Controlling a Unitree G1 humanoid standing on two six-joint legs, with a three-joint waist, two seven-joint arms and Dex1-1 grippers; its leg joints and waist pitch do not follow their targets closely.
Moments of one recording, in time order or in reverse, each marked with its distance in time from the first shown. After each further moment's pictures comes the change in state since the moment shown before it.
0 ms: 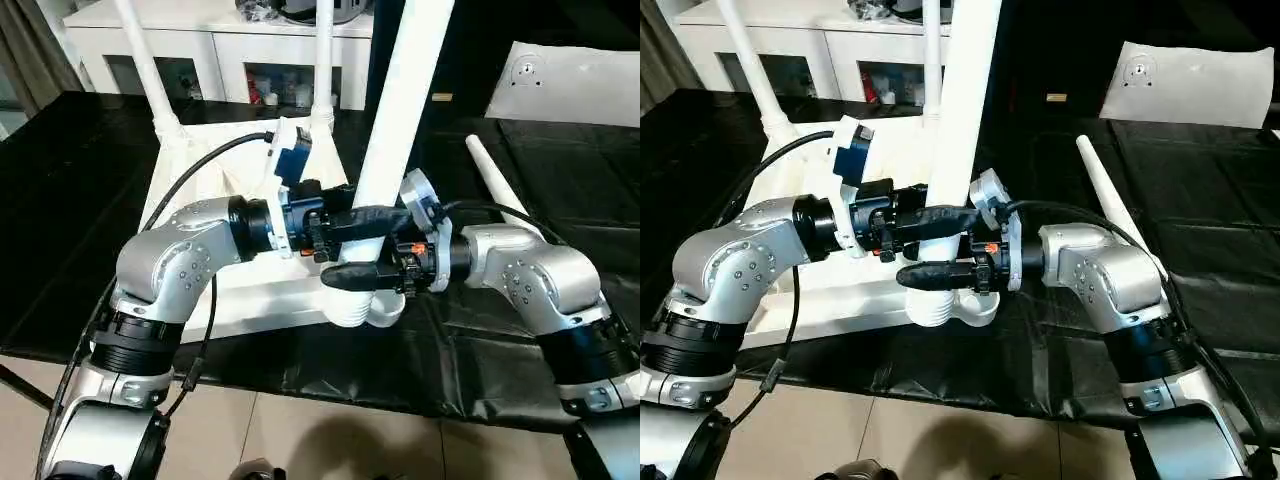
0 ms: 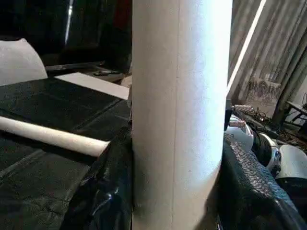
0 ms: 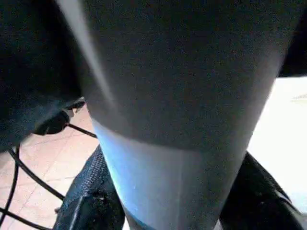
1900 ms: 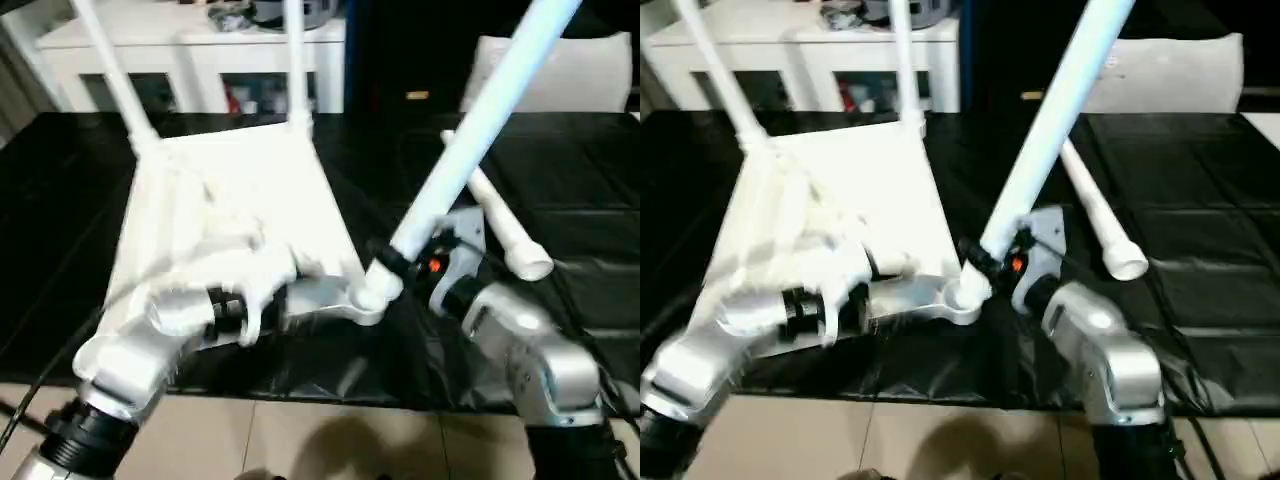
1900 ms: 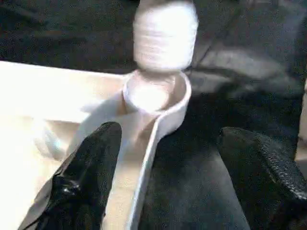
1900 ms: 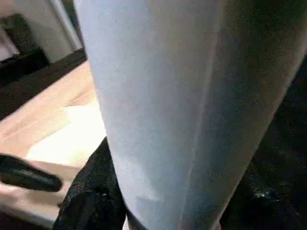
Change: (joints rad) left arm 0.368 0.216 -0.248 -0.055 0.435 -0.308 0.185; right arm 0.387 0.233 -0.206 -0.243 -0.208 -0.120 -0.831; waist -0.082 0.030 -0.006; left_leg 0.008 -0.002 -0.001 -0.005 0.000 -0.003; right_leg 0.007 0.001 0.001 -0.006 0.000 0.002
